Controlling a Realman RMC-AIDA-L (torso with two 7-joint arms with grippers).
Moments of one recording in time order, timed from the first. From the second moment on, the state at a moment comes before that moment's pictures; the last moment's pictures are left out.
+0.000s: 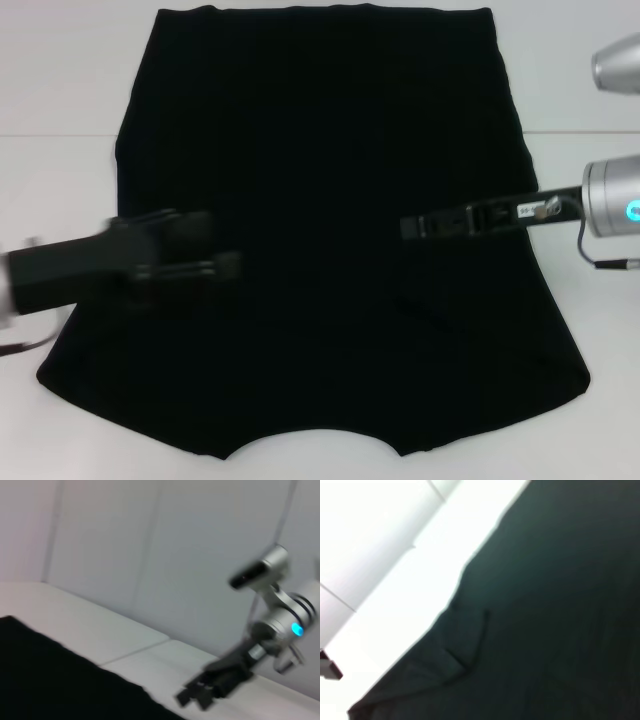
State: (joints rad) left arm -0.49 -2.11 0.44 0.82 2.05 1.73 -1.49; right arm 0.81 2.00 -0.86 -0.58 -2.13 -1.27 2.11
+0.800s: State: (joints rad) left arm -0.39 -2.11 0.17 1.00 2.43 1.62 -1.85; right arm 0.80 2.08 -0.86 -0.57 -2.04 -1.24 1.87
